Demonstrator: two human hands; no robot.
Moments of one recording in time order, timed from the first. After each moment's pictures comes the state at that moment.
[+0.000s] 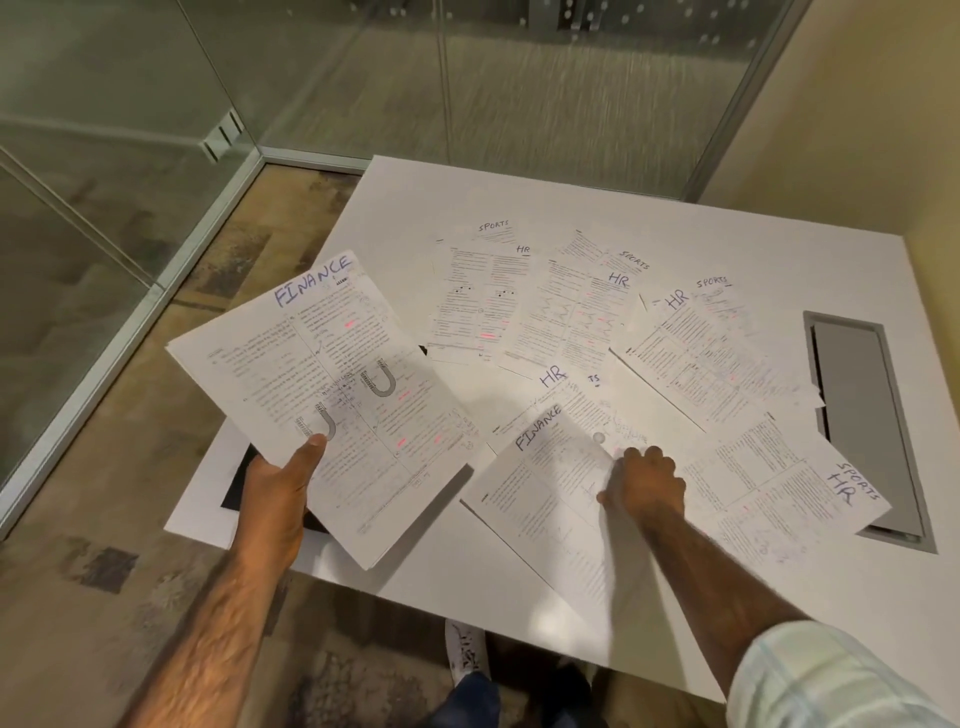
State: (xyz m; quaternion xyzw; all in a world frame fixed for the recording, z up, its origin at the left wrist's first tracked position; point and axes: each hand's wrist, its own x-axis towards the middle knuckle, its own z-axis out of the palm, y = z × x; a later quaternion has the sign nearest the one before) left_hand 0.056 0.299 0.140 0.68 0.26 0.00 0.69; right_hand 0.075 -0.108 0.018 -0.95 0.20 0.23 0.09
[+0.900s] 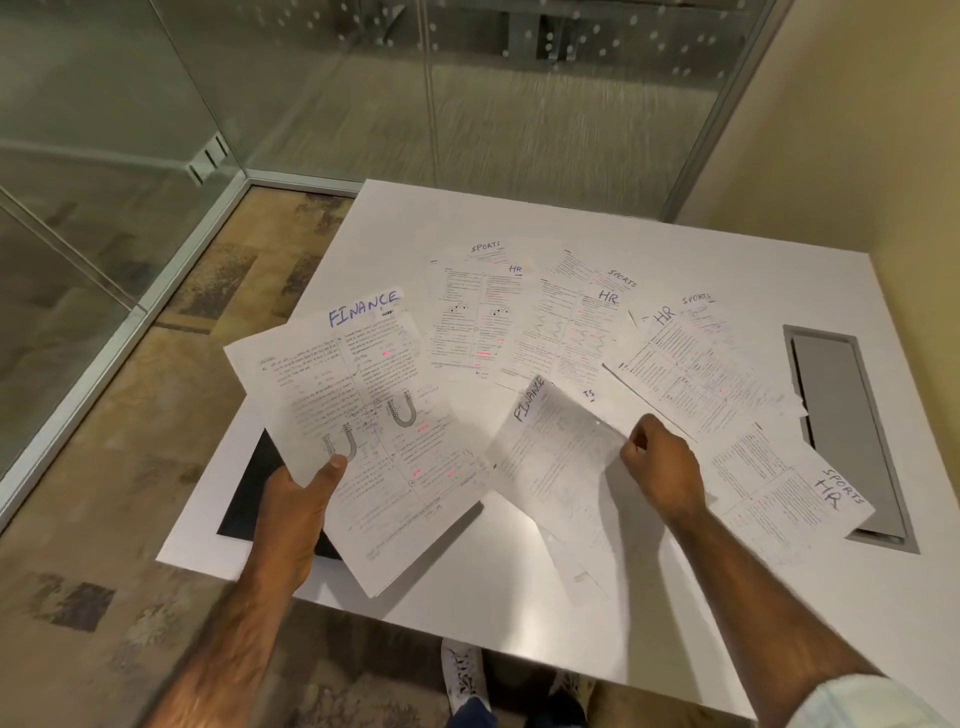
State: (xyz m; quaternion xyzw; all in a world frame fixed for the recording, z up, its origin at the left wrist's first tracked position) left_hand 0.065 0.299 0.138 0.70 0.22 -0.04 0.68; right_hand 0.090 -0.113 0.080 -0.95 0.18 0.03 0.24
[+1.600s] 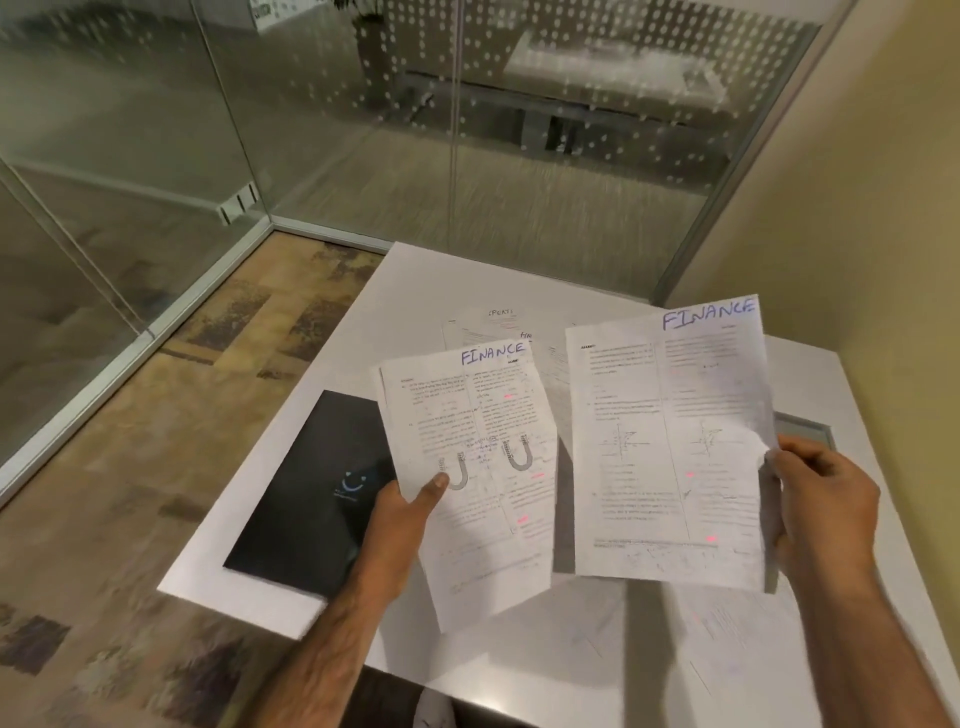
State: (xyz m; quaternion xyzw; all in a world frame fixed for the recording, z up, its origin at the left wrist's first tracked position) left_hand 0.077 0.234 0.160 0.60 0.18 -0.12 0.77; right_hand 0.063 -0.123 0.268 -0.71 0.35 -0.22 0.57
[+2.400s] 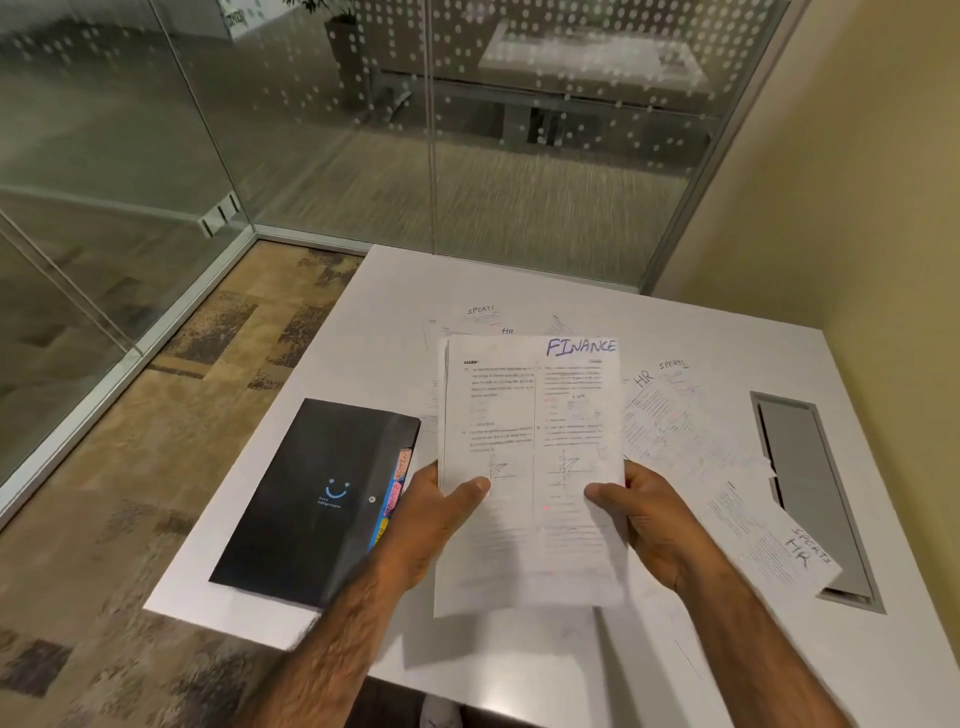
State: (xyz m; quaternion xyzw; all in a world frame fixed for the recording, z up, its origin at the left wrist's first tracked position) left_hand 0.086 0.186 0.185 0.68 0.07 -0.18 0.71; right_hand 0.067 -0.068 0.212 -0.63 0.23 0.16 0.72
